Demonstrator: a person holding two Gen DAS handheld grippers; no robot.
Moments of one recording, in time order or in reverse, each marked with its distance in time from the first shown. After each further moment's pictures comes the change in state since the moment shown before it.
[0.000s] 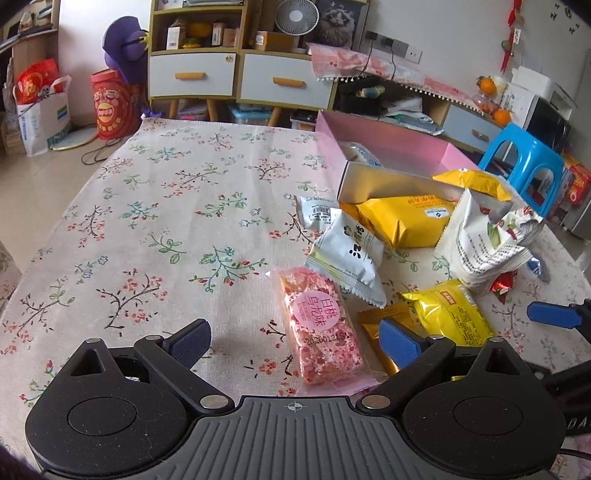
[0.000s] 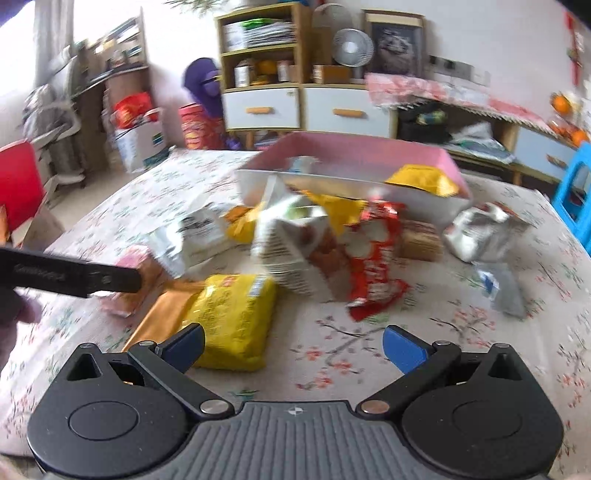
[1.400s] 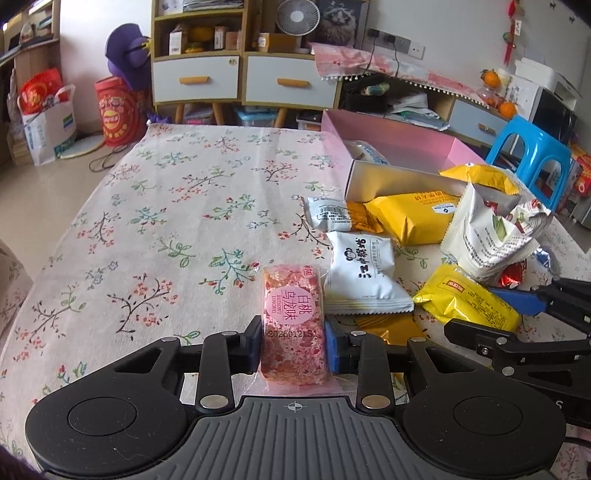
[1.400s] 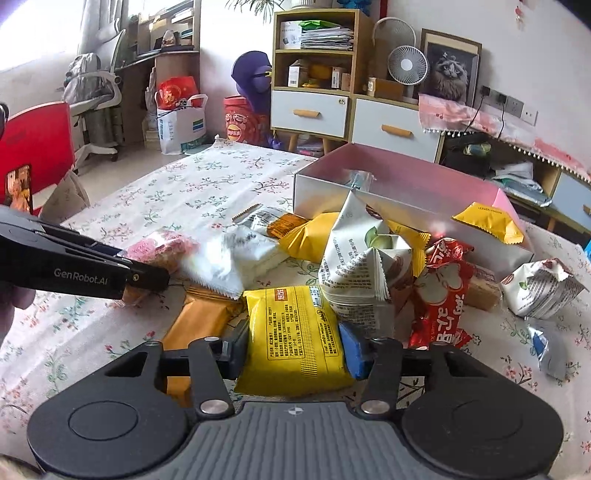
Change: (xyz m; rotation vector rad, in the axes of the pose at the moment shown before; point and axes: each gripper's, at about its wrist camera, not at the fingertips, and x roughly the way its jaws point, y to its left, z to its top) left arm -0.006 -0.001 0.002 0.017 0.006 0.039; right arm 0.018 0.025 0.019 -0.134 -0.008 0.057
